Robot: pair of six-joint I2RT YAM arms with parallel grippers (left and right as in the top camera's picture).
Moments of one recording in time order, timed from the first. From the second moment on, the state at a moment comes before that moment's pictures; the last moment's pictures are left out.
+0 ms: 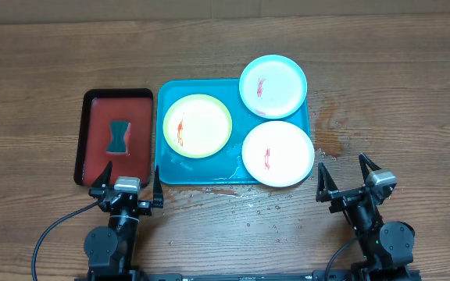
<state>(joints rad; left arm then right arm) 0.04 0.02 0.01 -0.07 0.10 0.12 0.15 0.01 0.02 -0.03 -0.10 0.18</state>
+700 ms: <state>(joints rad) 0.04 0.02 0.01 -0.07 0.10 0.12 0.15 0.01 0.02 -0.02 -0.10 0.18</state>
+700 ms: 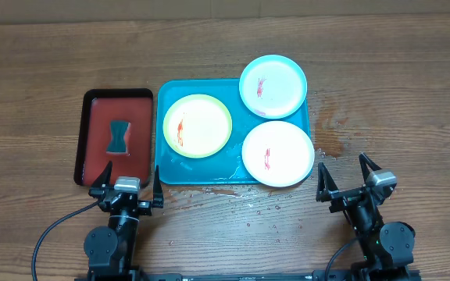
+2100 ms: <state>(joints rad) 0.04 0.02 0.31 -0.12 0.20 0.07 0.15 0.01 0.20 0.06 -0.10 0.18</state>
